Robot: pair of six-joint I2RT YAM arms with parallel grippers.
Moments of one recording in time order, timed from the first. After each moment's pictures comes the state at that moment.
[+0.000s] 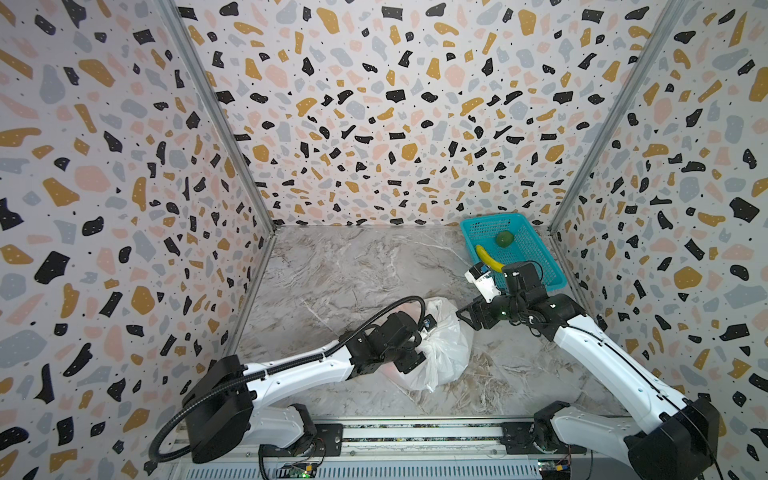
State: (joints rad) left arm -0.99 1.31 0.76 -0.29 -0.07 0.12; right arm 0.46 1.14 0.99 -0.66 -0.37 -0.08
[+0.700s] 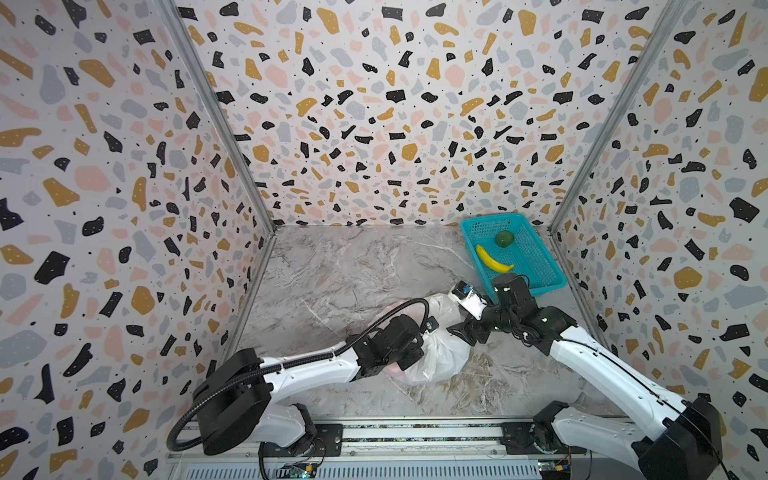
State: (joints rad) left arm -0.99 1.36 0.73 -0.16 -0.13 0.16; right arm 0.58 1.10 0.88 -0.54 -0.38 -0.37
